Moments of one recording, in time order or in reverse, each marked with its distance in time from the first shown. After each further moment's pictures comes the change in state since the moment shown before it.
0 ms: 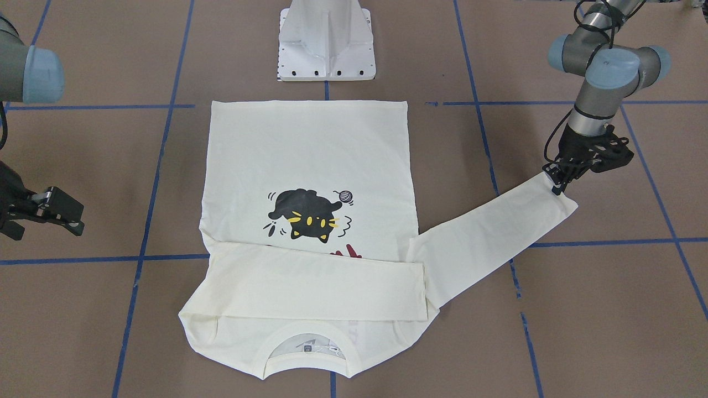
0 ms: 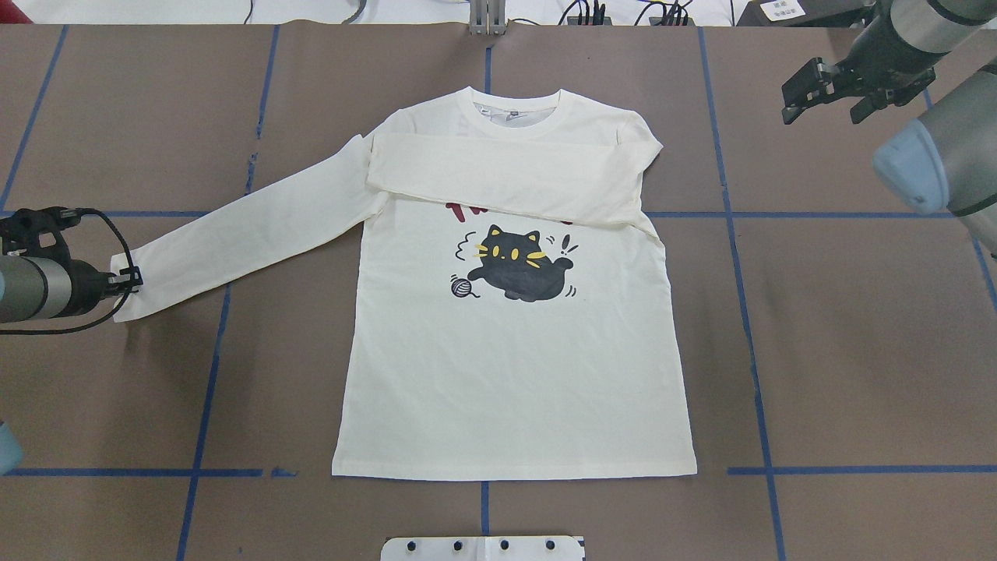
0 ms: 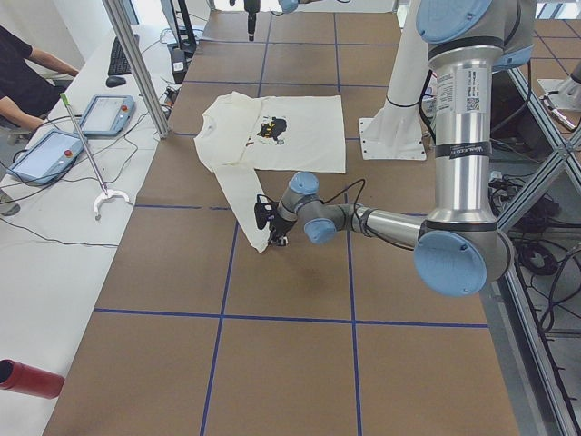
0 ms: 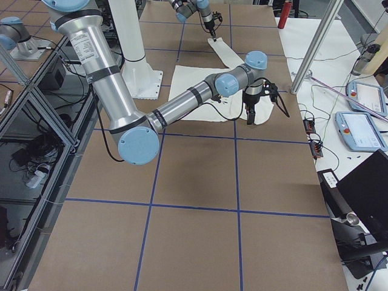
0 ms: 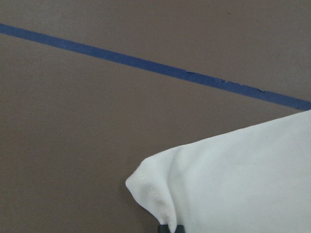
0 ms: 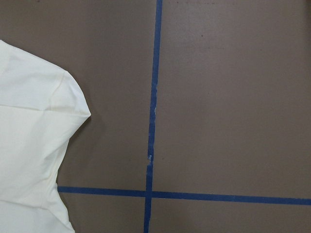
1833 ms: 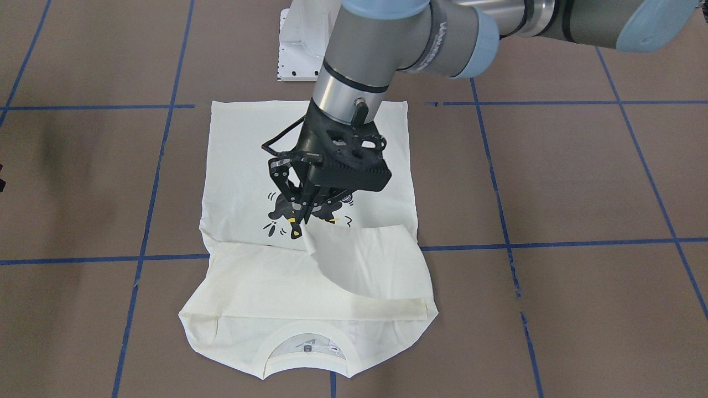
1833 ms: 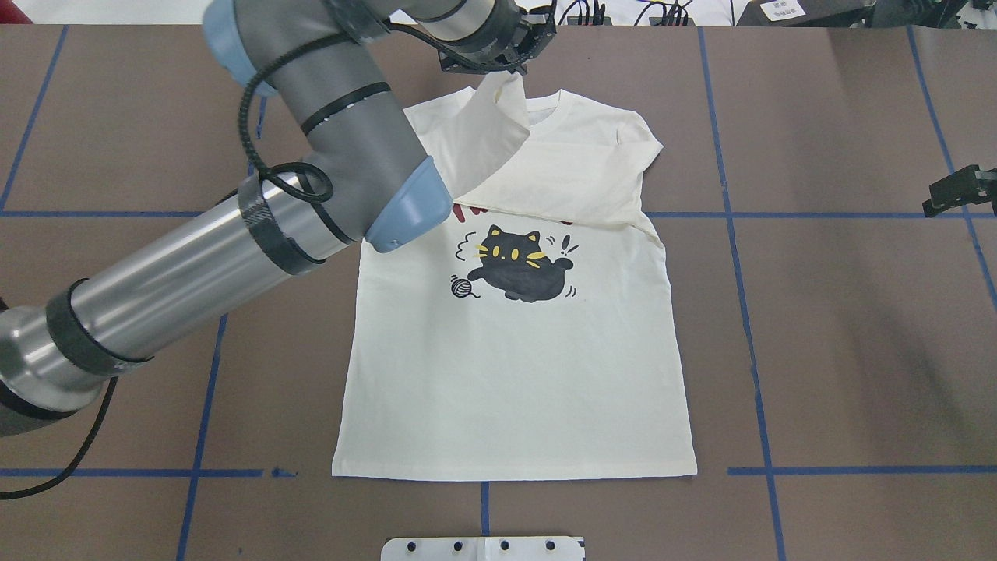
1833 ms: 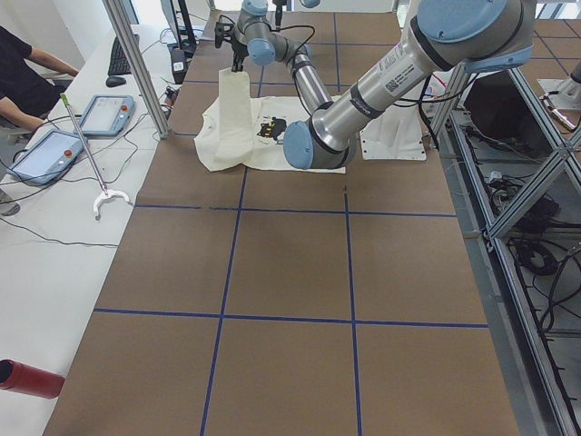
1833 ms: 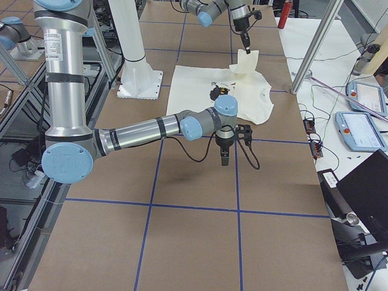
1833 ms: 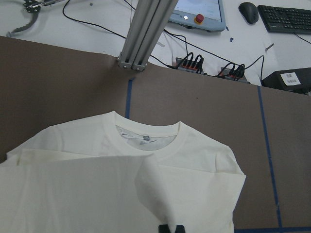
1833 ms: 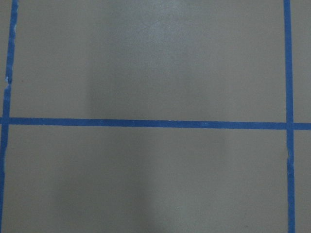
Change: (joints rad) left arm -0.025 -1.133 0.327 0.430 -0.155 -0.020; right arm 0.083 -0.409 0.107 0.193 0.003 -0.113
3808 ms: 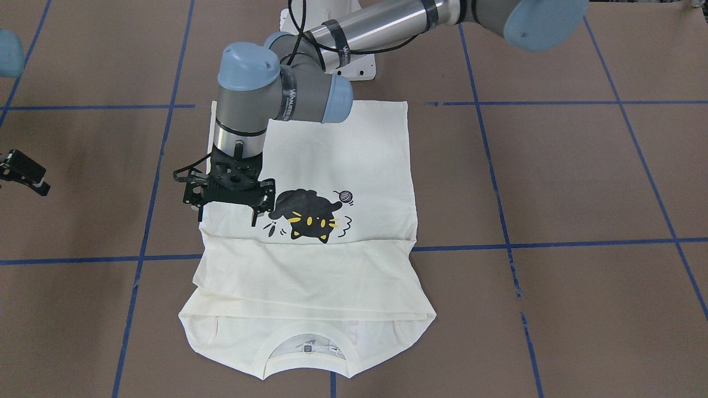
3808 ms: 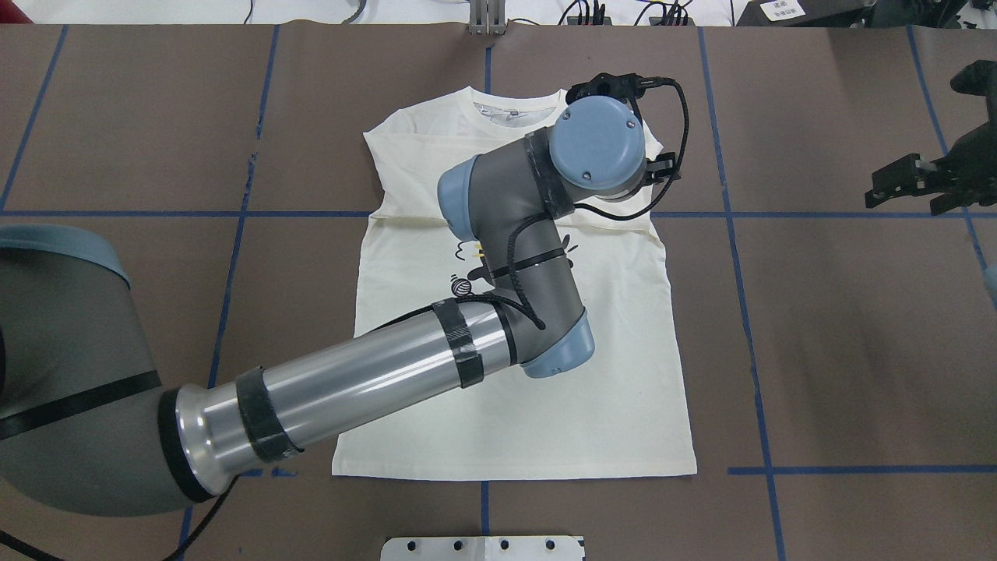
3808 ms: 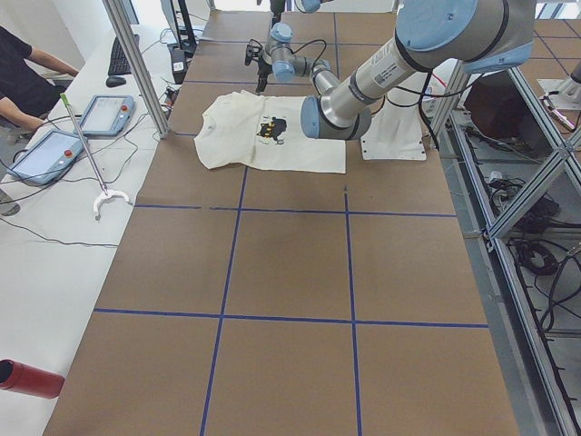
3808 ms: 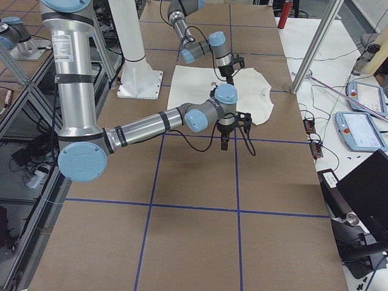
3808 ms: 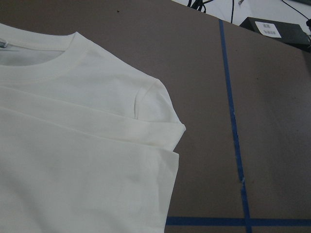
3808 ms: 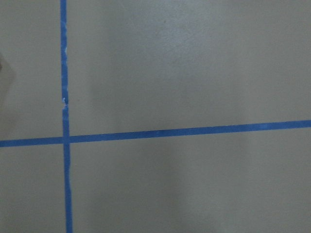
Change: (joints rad) left arm 0.216 -0.115 0.286 -0.111 0.208 0.070; right arm -0.127 0.047 0.039 0.101 0.014 0.331
